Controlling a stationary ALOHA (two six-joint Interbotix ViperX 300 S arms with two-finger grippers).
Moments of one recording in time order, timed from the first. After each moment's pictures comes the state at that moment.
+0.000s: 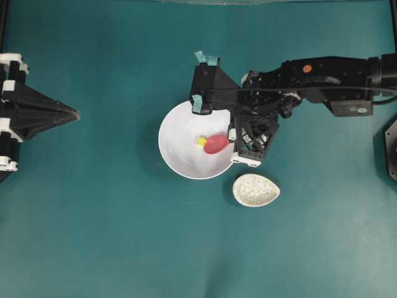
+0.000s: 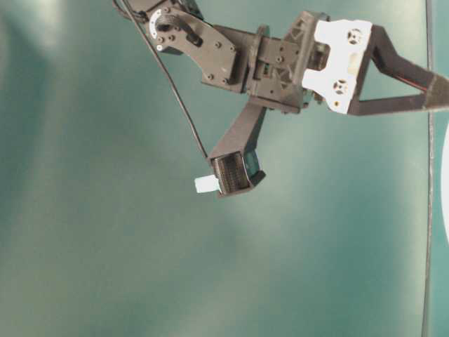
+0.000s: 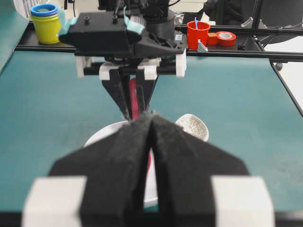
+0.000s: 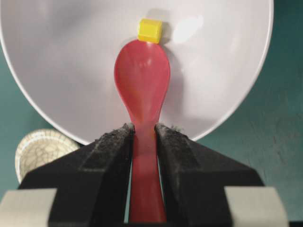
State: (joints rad) left arm 0.00 -0.97 1.18 0.01 -0.23 -0.01; right arm -0.12 0.08 0.37 0.18 0.78 -0.01
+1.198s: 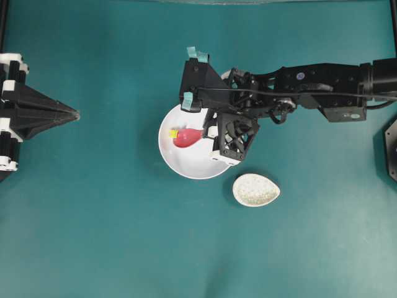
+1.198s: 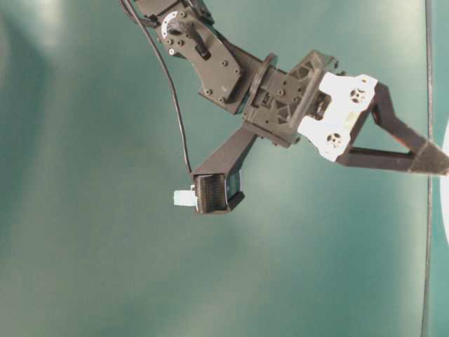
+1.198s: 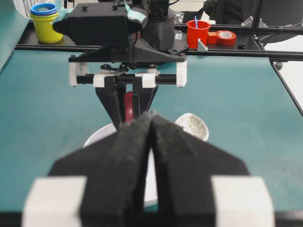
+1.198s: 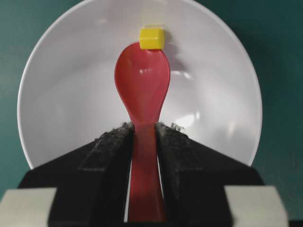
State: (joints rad) left arm 0.00 -0.97 1.18 0.01 -0.23 -0.02; right arm -0.10 0.10 0.37 0.17 0.50 -0.01
